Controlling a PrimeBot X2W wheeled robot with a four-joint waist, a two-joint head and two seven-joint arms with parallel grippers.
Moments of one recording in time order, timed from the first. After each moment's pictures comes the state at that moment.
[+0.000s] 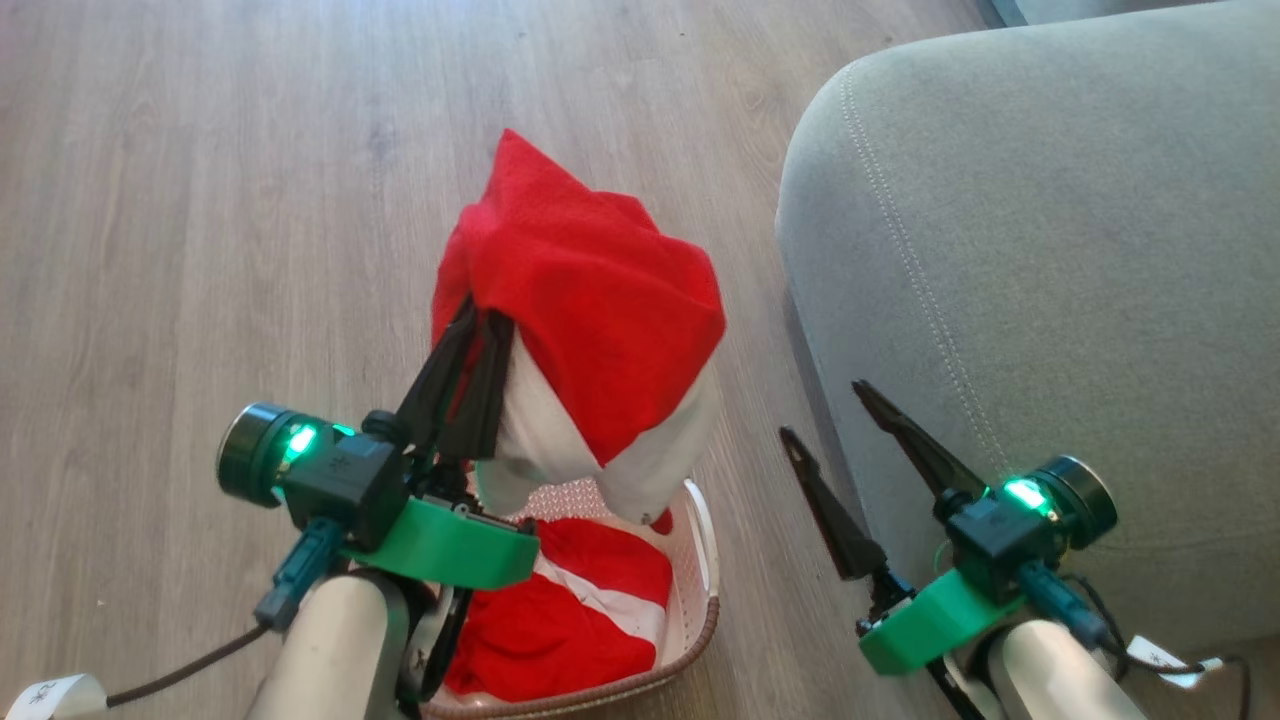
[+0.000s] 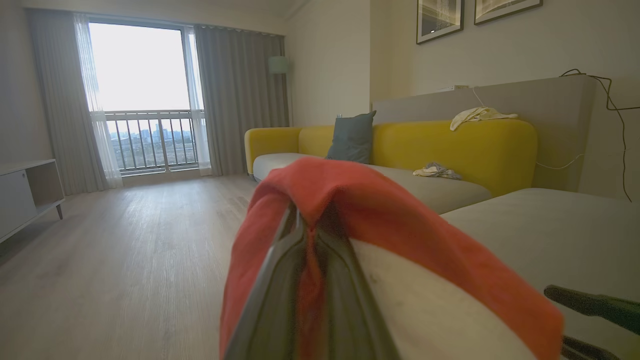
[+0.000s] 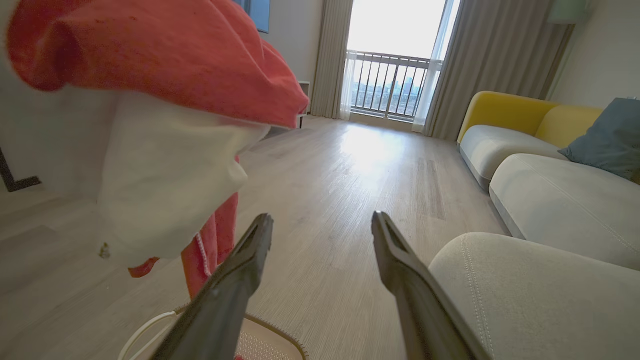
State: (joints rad) left arm -0.17 0.05 -0.30 -0.11 -0.13 0.01 -0.25; right arm -0.09 -0.15 0.33 0.11 0.07 0.13 -0.26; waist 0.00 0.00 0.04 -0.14
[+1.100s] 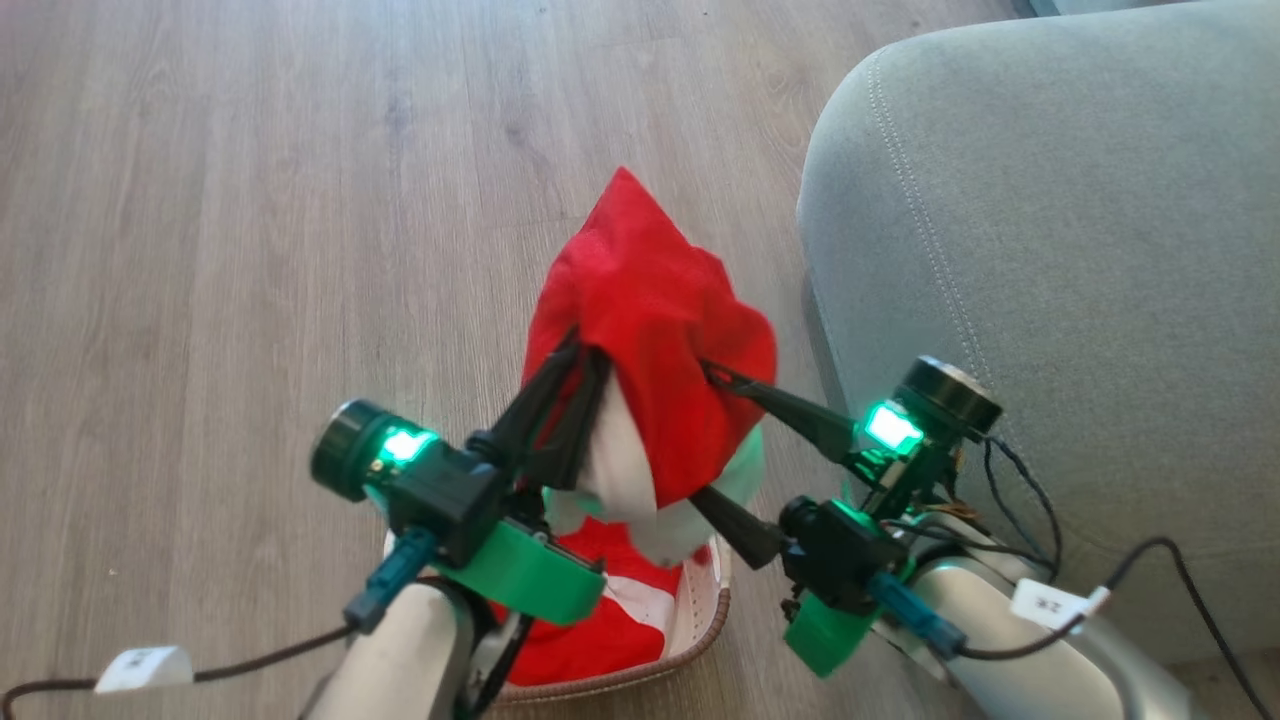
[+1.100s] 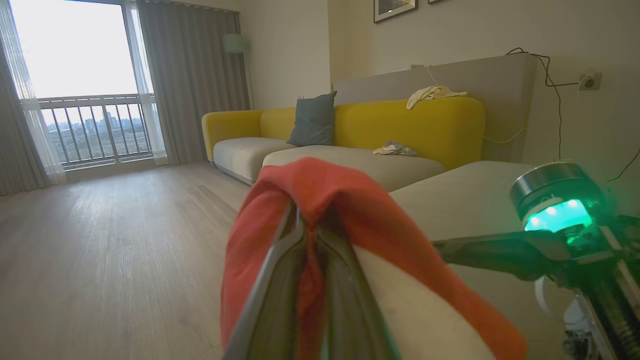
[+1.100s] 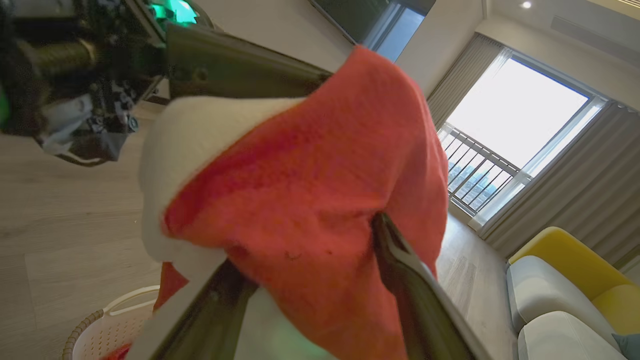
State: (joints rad) left arm -0.19 0.05 -0.41 -0.06 -0.12 -0.04 -0.25; right arm -0.36 -0.29 0.68 0.07 -0.13 0.13 -0.26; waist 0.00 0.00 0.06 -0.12
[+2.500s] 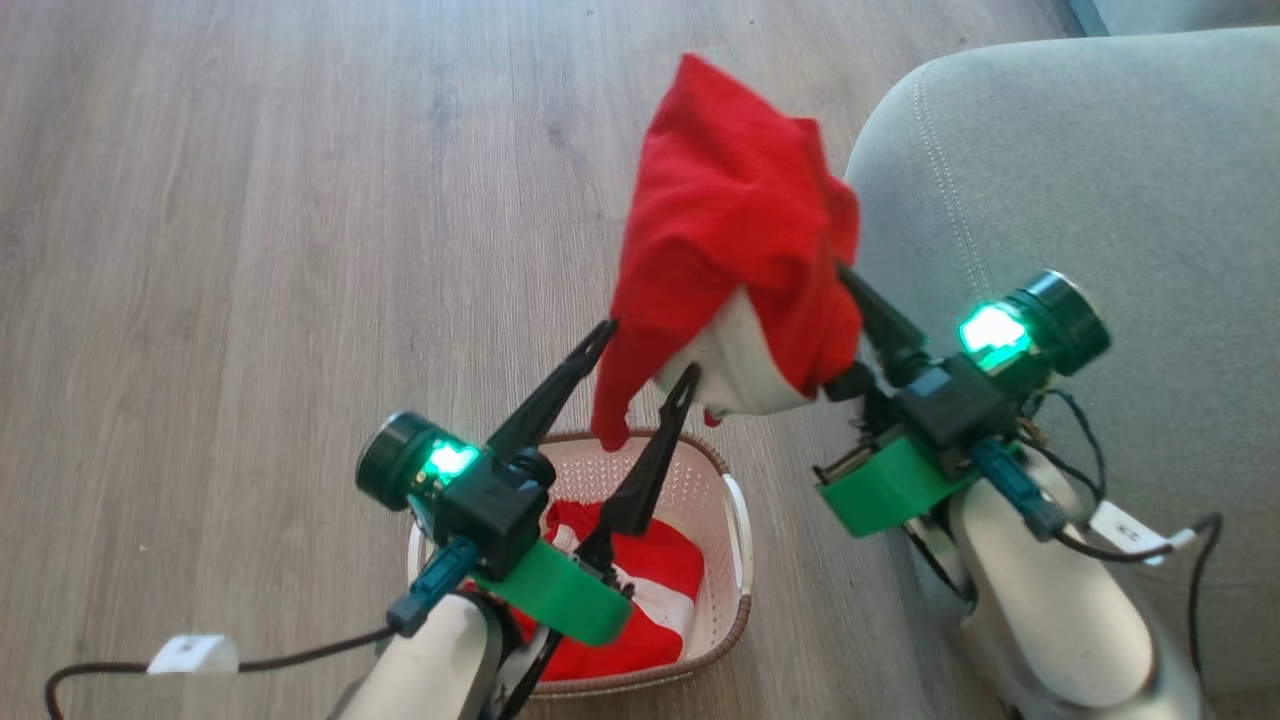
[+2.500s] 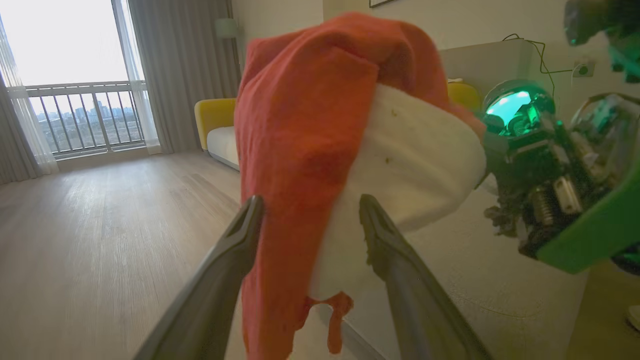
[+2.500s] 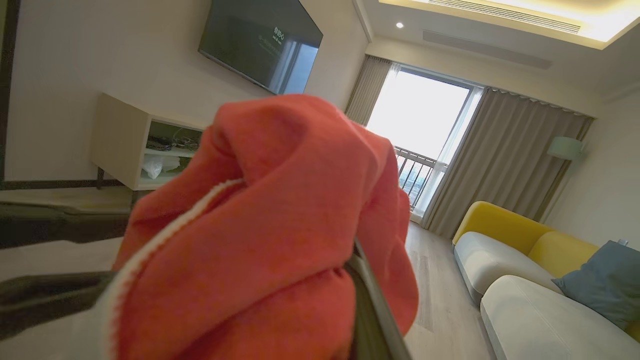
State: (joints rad) left arm -0.20 0.05 -0.48 -0.03 -0.13 -0.05 -0.26; right arm -0.37 -0.10 0.37 0.08 -0.10 0.13 -0.26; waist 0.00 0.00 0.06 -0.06
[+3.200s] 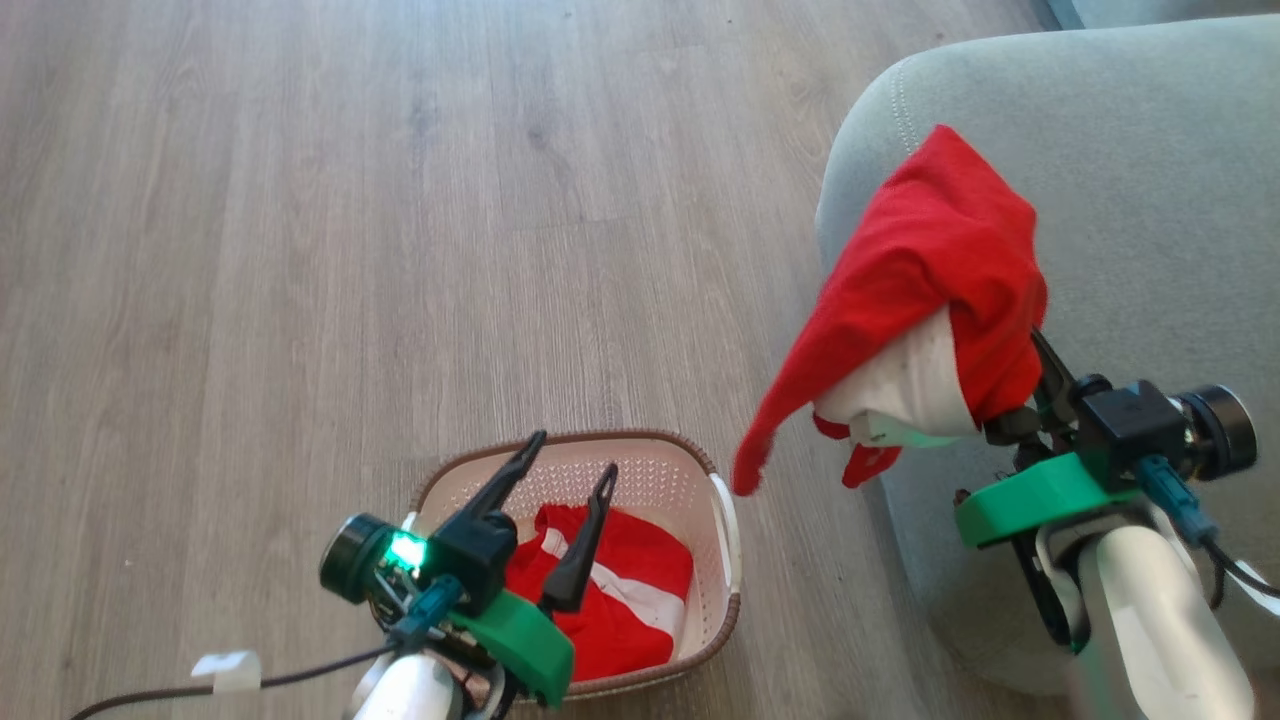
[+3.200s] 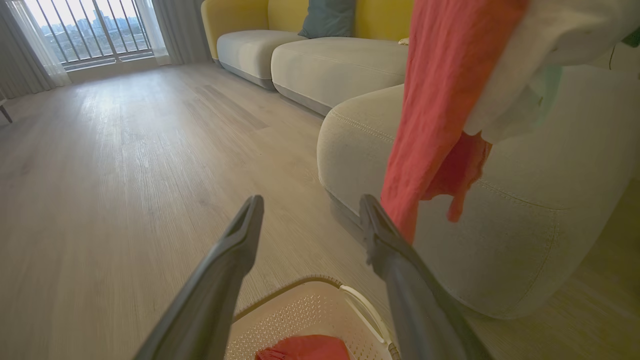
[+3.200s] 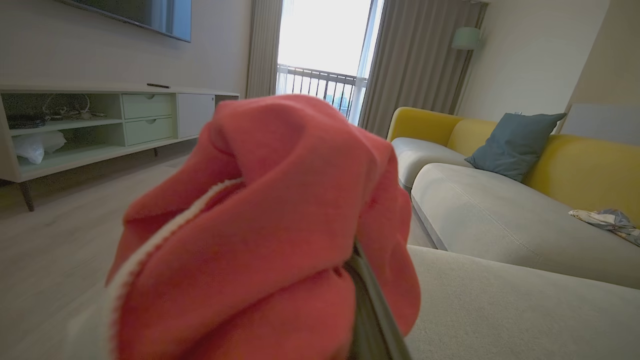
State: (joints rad) left arm -0.12 0.05 -0.39 0.22 -0.06 -0.06 -0.26; right arm -0.20 -0.11 0.08 0.15 -0.01 0.13 -0.26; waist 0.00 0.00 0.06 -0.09
